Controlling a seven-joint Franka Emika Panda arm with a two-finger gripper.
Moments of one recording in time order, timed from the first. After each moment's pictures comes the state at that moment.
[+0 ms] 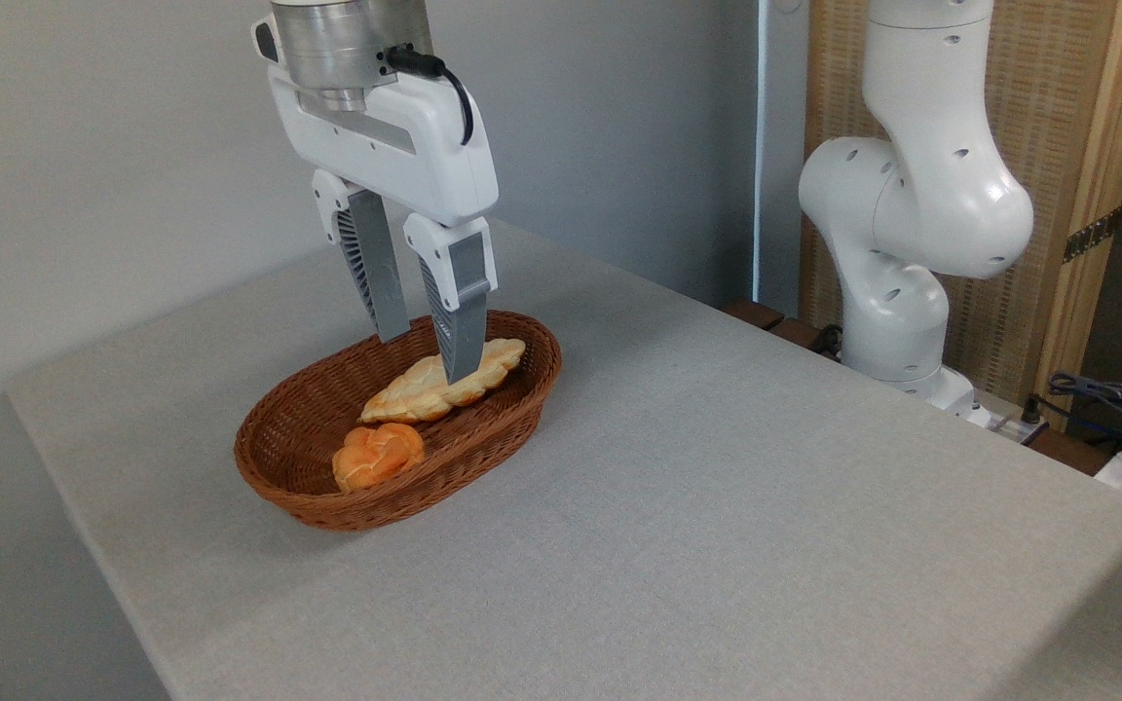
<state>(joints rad) -0.06 0.00 0.00 -1.60 -0.02 1.63 0.68</state>
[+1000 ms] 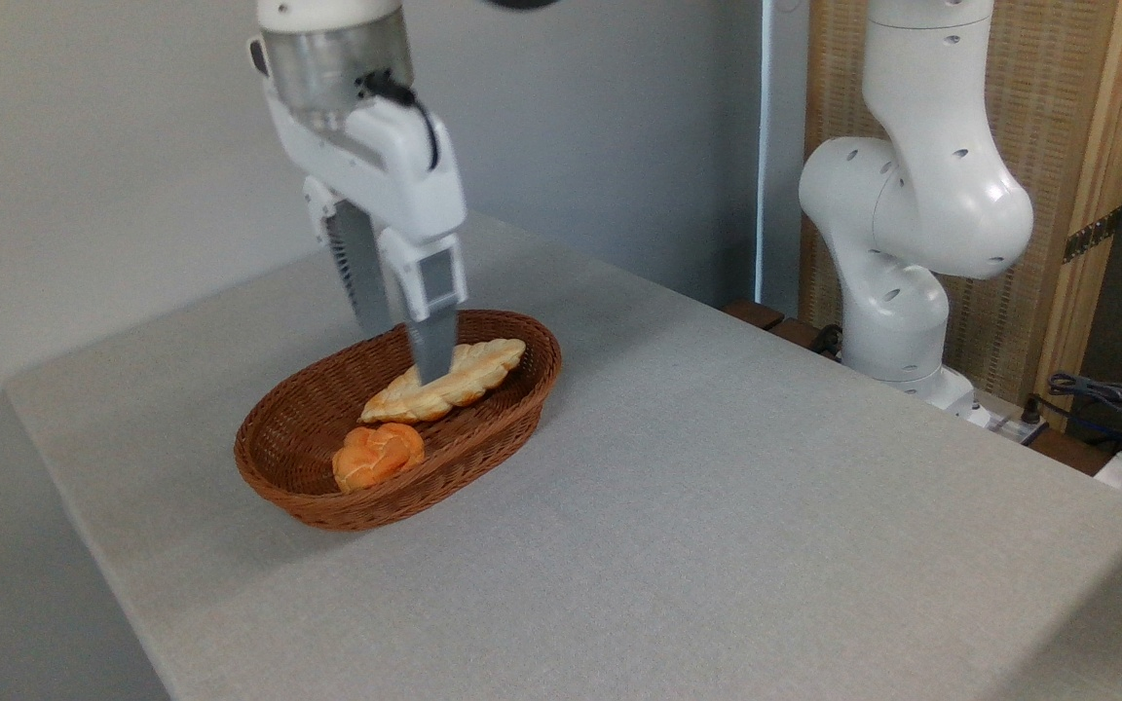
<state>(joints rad) -0.06 0.00 -0.07 -1.67 -0.06 1.71 0.69</state>
